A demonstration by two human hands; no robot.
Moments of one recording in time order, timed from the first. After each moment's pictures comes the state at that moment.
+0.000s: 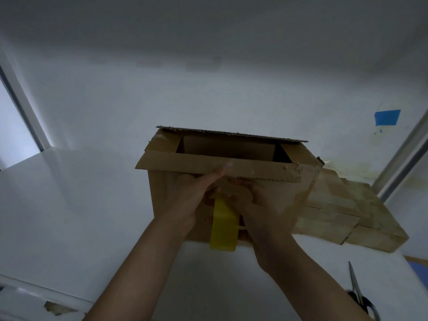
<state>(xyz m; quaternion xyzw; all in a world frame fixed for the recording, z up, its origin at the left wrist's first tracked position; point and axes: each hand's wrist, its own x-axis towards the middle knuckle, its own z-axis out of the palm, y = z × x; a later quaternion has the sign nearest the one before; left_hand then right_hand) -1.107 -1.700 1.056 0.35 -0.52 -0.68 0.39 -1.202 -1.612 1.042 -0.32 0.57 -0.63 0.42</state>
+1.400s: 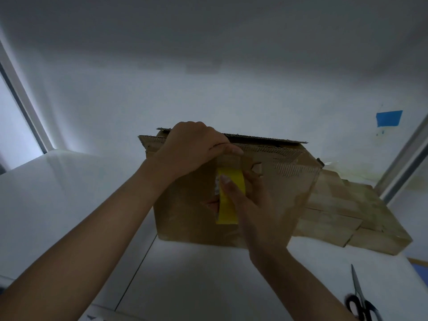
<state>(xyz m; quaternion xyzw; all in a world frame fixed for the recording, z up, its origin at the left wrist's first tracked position) -1.116 -1.773 1.110 0.22 -0.94 0.04 0.27 -1.197 -1.628 1.039 -0.35 0.59 -0.65 0.31</state>
